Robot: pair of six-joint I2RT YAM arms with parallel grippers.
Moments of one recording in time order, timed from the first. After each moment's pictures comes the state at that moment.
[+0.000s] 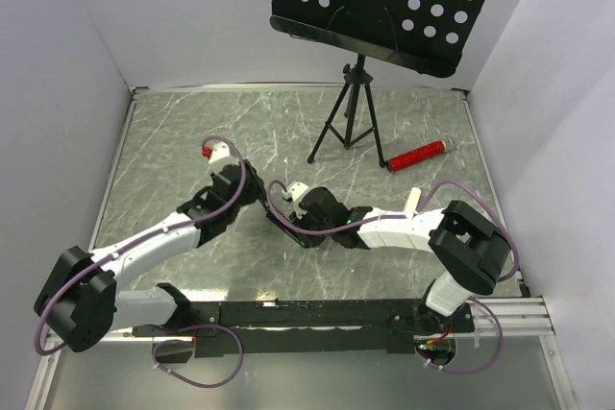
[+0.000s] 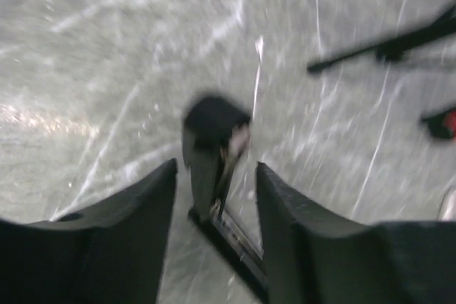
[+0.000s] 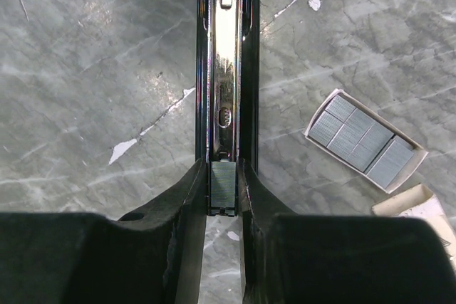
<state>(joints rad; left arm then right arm) -0.62 1.20 0.69 -0.03 -0.45 -0.80 0.94 1.59 0.79 -0.01 -0.01 0.11</state>
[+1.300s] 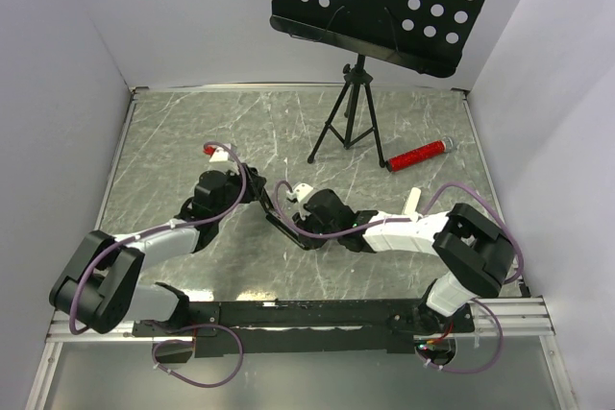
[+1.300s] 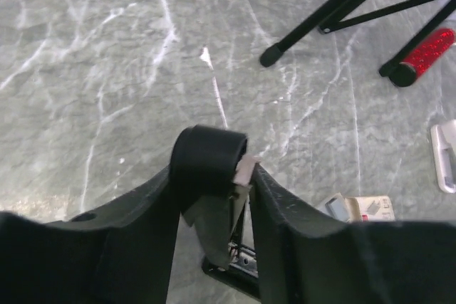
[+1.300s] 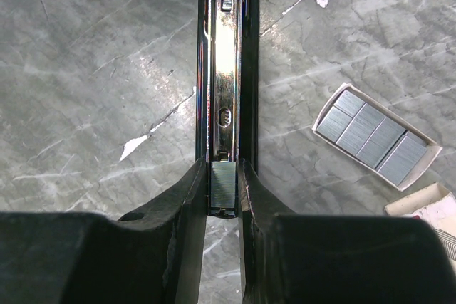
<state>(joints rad) -0.46 1.31 0.44 0.59 -0.04 -0.51 0.94 1.56 0.72 0.08 -0.05 0.15</state>
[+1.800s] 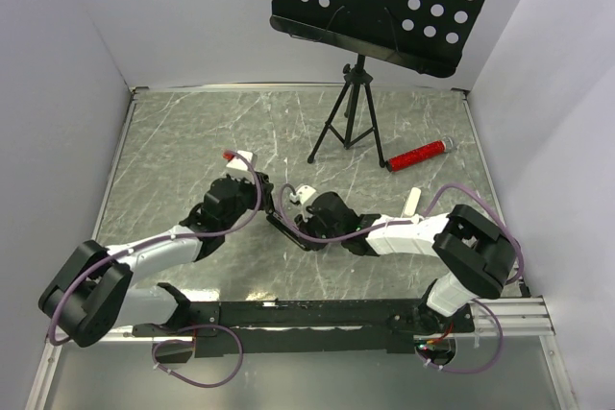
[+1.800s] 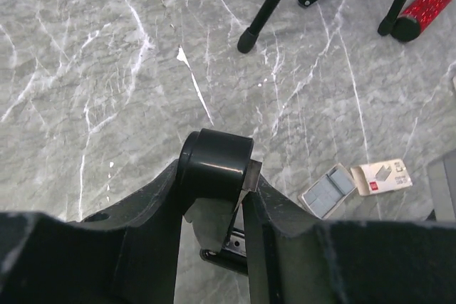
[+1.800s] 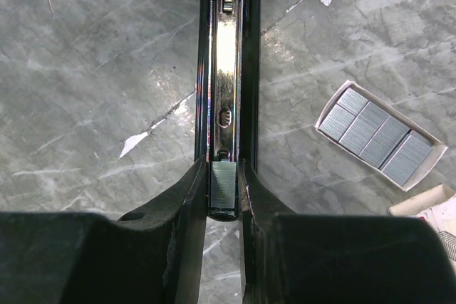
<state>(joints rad) -0.61 1.24 0.45 0.53 -0.13 -0.31 0.93 1.55 0.67 0.16 -0.07 0.14</state>
